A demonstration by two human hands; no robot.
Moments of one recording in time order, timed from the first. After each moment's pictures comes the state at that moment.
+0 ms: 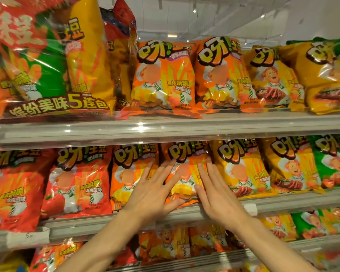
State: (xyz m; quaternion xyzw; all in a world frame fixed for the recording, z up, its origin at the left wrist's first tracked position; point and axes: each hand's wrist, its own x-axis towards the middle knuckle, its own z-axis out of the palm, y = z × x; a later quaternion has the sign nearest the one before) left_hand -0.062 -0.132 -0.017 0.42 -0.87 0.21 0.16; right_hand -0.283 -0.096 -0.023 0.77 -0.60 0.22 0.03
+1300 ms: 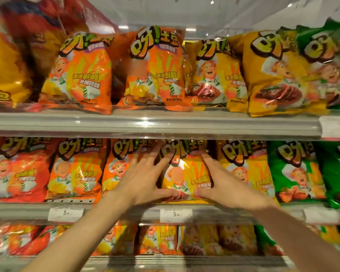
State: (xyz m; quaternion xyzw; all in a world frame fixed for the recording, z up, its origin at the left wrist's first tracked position) left_hand -0.236 -0.127 0.027 0.54 -0.82 0.14 0.11; right_hand -0.487 -0.120 0.034 0.81 -0.55 0.15 -0.14
